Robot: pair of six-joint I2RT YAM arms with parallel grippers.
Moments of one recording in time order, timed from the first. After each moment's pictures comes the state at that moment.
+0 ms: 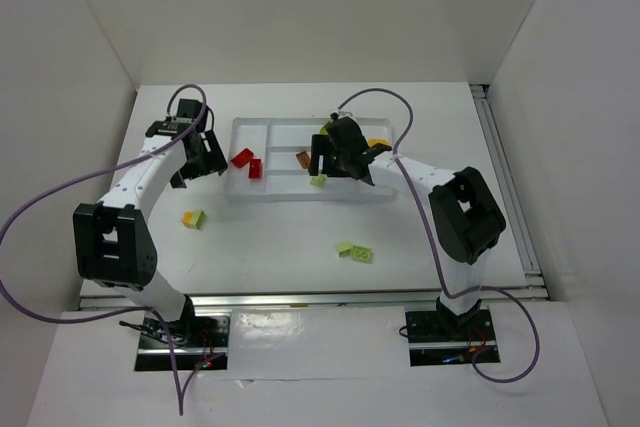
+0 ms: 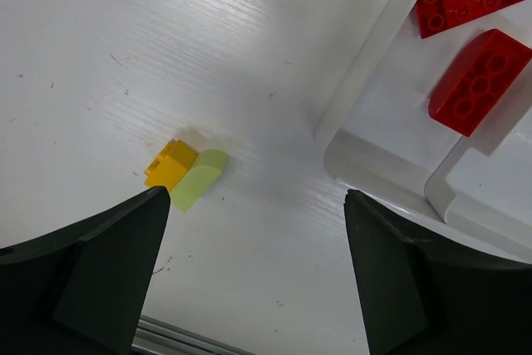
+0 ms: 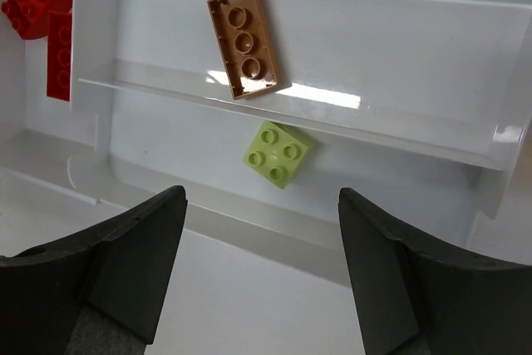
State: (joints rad) left arm -0.08 1.60 1.33 -0.90 -0.27 -0.52; right arm 0.61 1.84 1.28 -0.19 0.06 0.54
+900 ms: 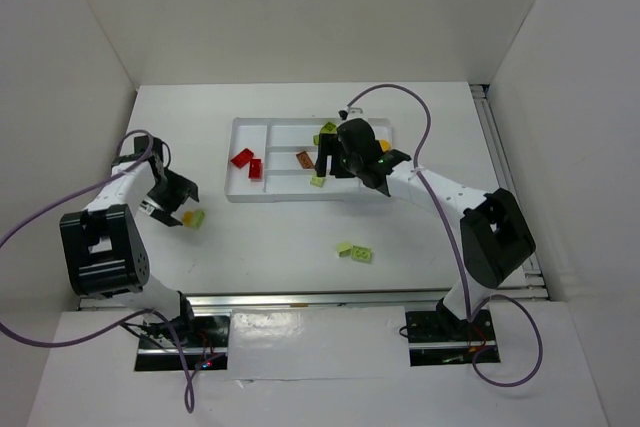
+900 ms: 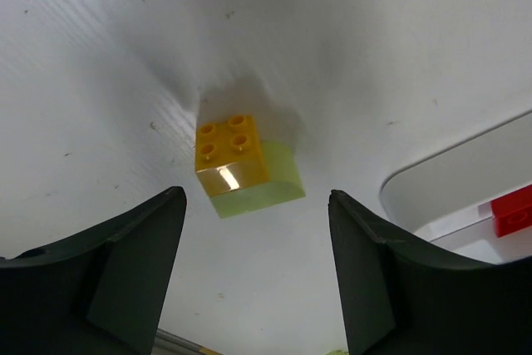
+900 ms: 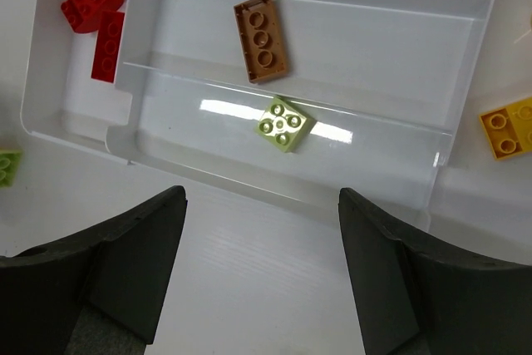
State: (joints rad) left arm 0.24 1.55 1.03 -0.81 -0.03 -0.88; right arm 0.63 1.63 1.18 -0.19 0.12 0.50
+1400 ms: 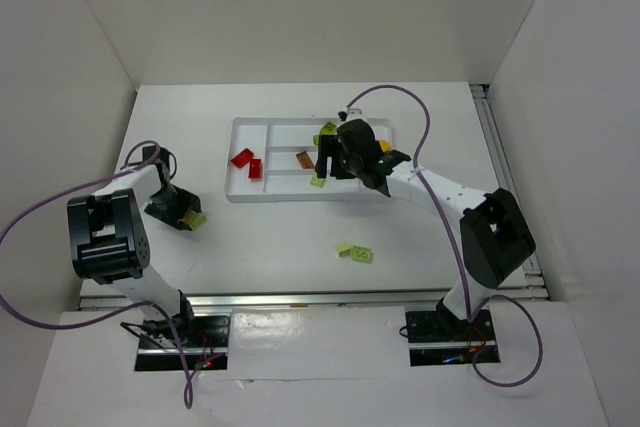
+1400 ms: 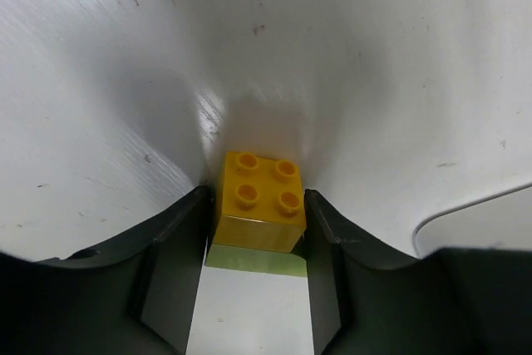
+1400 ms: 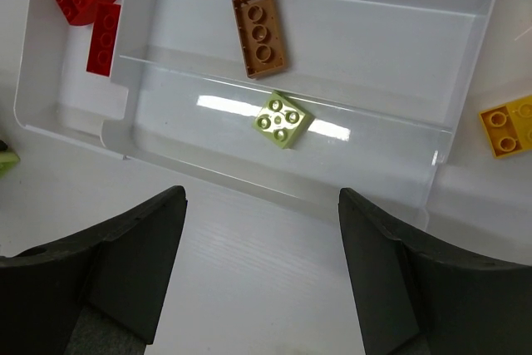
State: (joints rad) left arm 0.24 1.65 0.96 -0.72 -0.01 -0.93; right arm 0.63 1.63 1.17 -0.20 0.11 0.49
